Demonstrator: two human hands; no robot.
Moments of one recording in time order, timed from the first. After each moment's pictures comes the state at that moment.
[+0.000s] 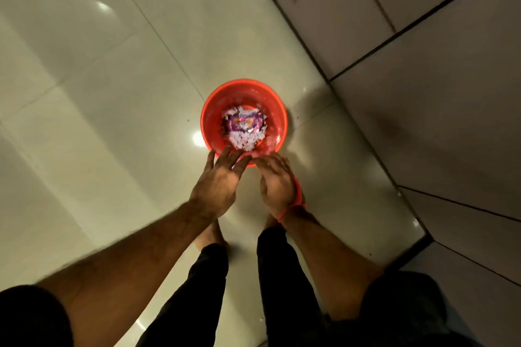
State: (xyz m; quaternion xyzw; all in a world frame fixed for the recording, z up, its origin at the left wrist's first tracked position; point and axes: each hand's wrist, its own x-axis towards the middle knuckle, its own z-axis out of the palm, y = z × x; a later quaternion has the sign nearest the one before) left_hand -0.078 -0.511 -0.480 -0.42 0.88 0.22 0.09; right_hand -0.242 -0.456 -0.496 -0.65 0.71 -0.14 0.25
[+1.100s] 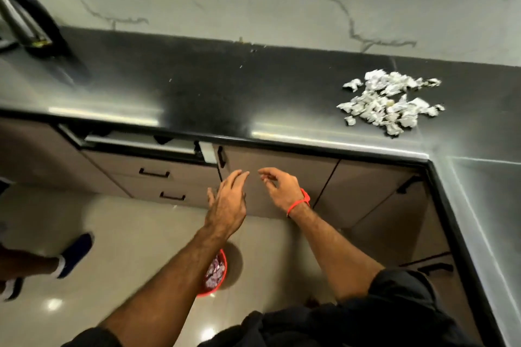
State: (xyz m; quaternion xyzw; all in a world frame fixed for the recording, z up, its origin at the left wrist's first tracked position) left_hand -0.268 -0.492 0.045 -0.25 0.94 0.25 -0.03; right_hand -0.395 -0.379 0.025 -0.29 0.83 -0.45 0.15
